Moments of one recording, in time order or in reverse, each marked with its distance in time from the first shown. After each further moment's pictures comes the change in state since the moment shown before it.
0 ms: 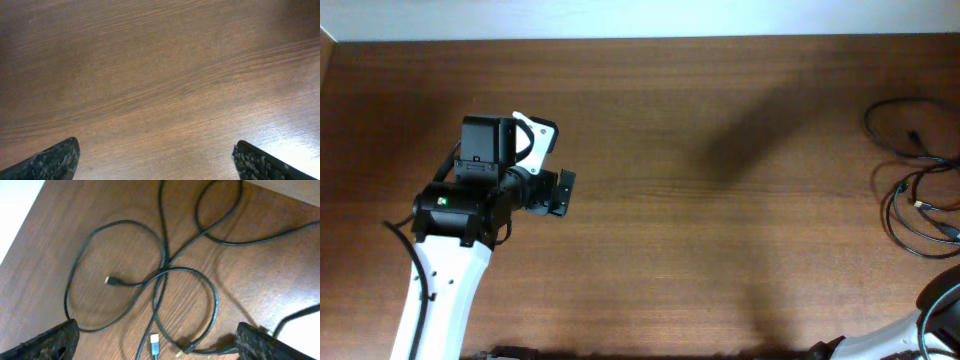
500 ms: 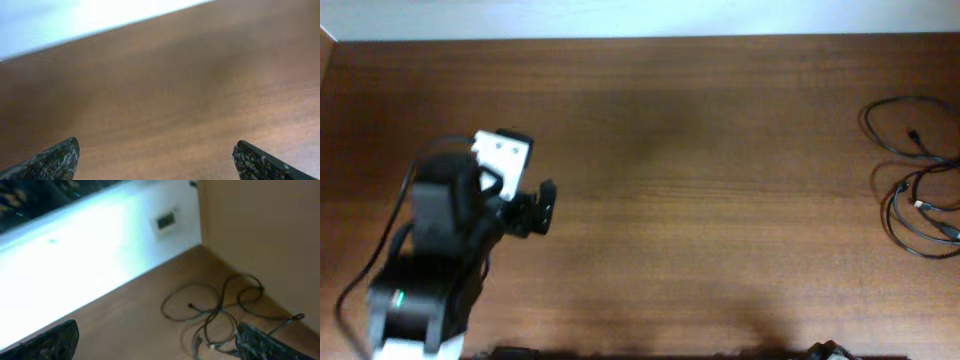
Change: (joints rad) left arm 0.000 -0.307 -0.001 0.027 -0.059 0.012; right arm 0.084 -0.748 0.229 -0.389 -0.193 -0.217
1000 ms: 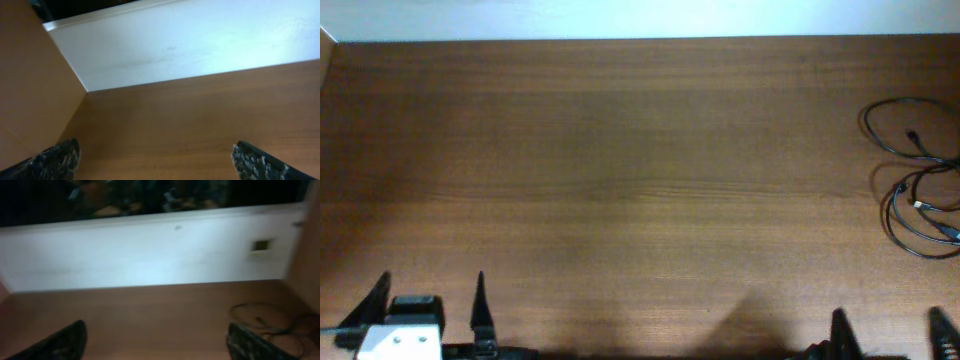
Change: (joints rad) left arm 0.002 -0.559 0.053 -0.169 -0.185 -0.035; right arm 0.141 -0.567 -0.009 -0.331 -0.330 -0.115
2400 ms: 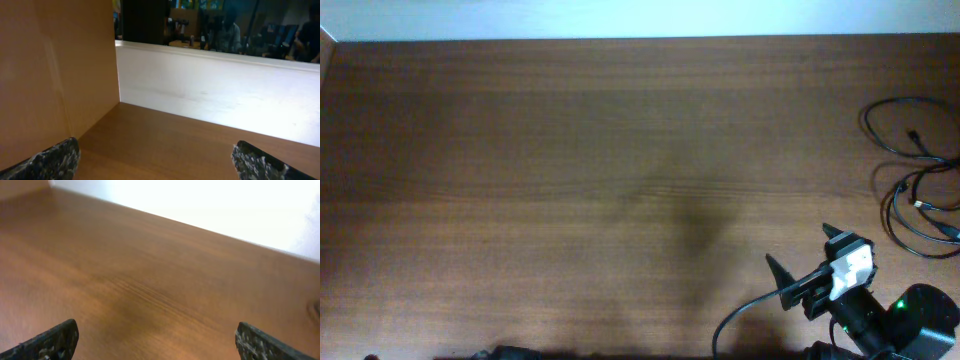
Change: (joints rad) left arm -0.048 -0.004 0.395 -0.195 -0.260 -0.229; right arm 0.200 -0.300 -1.311 0.705 -0.150 -0.377
